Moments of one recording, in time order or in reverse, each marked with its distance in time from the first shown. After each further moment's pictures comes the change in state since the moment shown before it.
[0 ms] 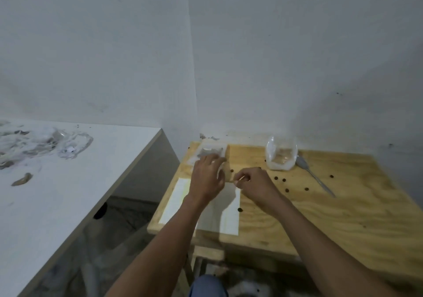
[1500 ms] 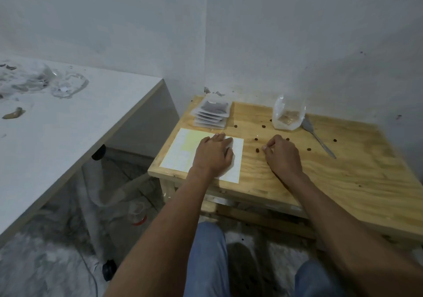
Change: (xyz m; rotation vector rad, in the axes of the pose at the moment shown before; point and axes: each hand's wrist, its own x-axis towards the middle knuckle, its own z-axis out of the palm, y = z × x) left_hand -0.064 0.004 0.033 0.081 -0.195 -0.004; right_hand -0.024 0.064 -0.005 -0.447 0.314 -0.027
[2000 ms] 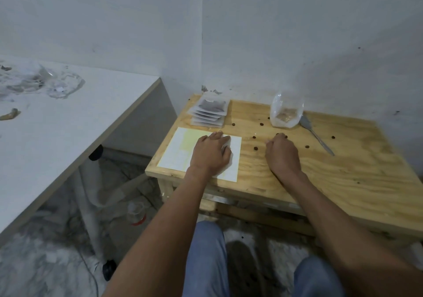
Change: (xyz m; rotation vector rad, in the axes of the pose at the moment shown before) left_hand -0.002 0.003 -0.006 -0.034 -0.029 -0.035; right_hand -0.002 -0.006 -0.002 0.024 -0.014 0.117
